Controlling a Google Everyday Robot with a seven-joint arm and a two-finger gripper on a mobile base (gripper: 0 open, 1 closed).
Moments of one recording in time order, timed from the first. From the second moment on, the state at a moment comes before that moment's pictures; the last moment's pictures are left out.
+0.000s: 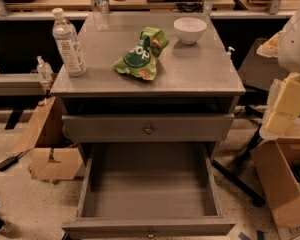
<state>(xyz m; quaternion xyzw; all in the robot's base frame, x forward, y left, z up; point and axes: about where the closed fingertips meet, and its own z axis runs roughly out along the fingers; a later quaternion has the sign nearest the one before) 0.438 -0.217 0.976 -0.60 0.78 -0.03 0.16</state>
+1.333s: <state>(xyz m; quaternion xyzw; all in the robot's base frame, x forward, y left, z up) 0.402 -0.218 0.861 -0.61 0.76 0.05 0.23</state>
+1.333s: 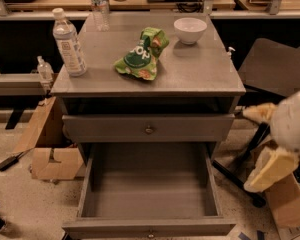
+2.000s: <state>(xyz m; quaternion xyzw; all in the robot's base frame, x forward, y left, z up) 0.368 -0.236 0.632 -0.58 0.78 0.09 0.20</state>
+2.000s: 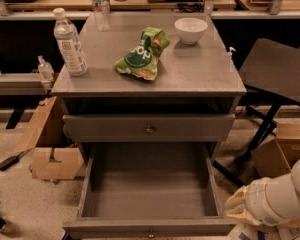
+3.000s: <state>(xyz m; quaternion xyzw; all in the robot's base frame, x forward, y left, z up) 0.378 -0.241 0.573 -0.56 0.80 0.06 0.21</state>
